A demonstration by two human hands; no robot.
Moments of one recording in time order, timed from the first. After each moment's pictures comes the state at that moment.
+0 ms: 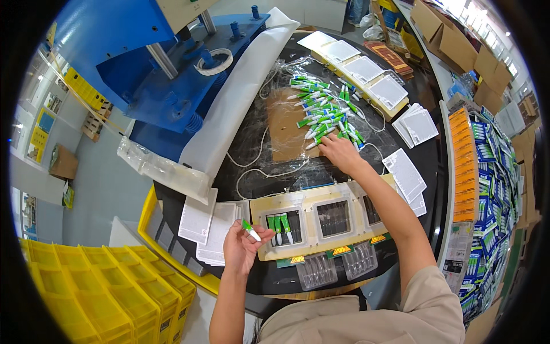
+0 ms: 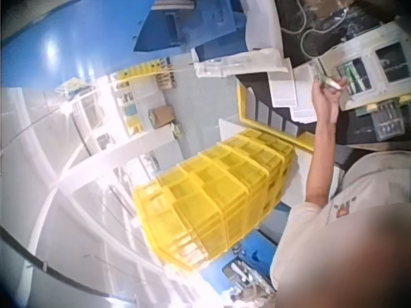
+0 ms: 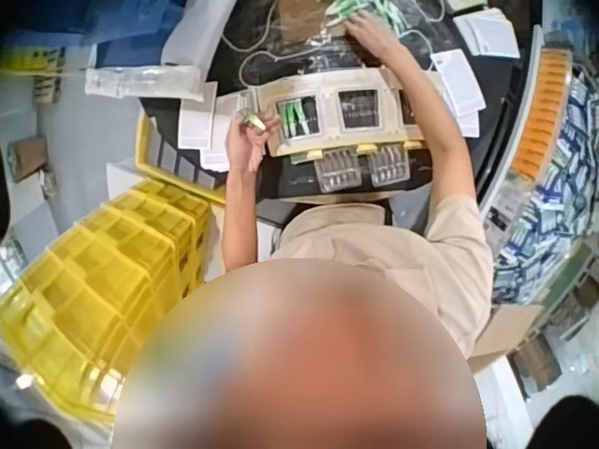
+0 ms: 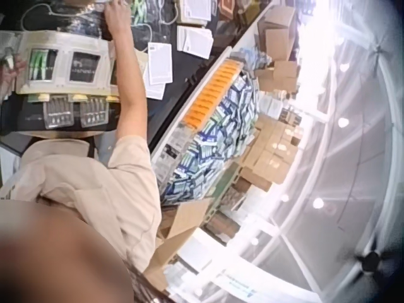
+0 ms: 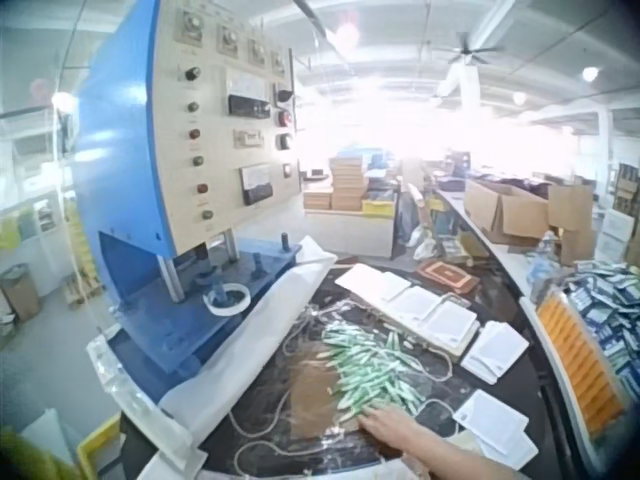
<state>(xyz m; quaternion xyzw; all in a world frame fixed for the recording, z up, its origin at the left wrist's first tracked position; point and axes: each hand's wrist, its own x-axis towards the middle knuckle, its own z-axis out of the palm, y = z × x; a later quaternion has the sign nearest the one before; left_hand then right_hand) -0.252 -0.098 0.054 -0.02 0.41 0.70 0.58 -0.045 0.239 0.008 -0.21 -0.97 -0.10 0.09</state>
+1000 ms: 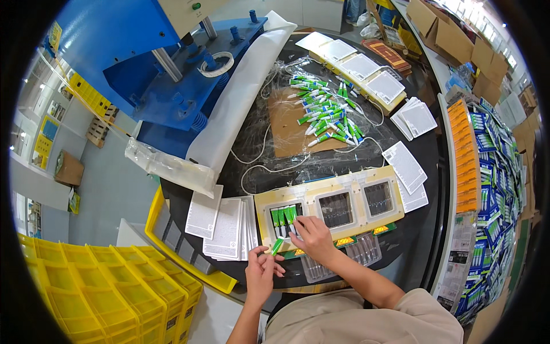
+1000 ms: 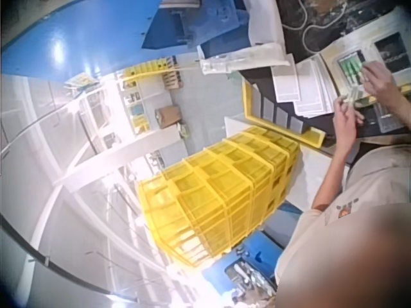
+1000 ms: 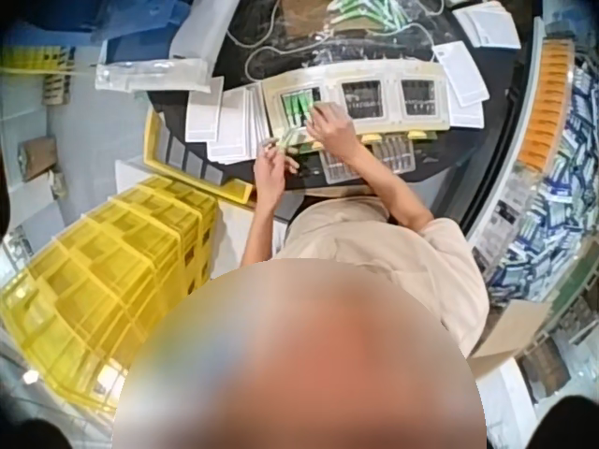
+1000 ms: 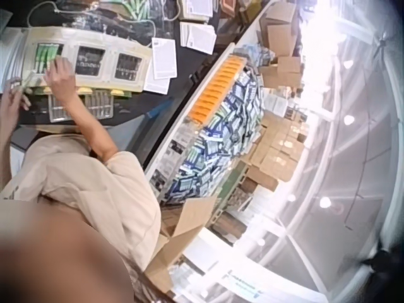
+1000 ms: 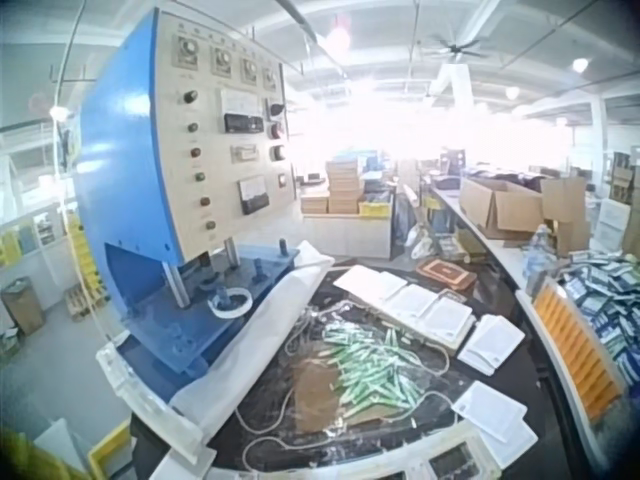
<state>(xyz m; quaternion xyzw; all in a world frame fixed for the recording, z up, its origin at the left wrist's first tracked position) -0.187 -0.175 0.067 0.22 0.65 0.56 0.47 -0.053 -0.025 0.011 -0.28 -0.88 0.16 0.34</state>
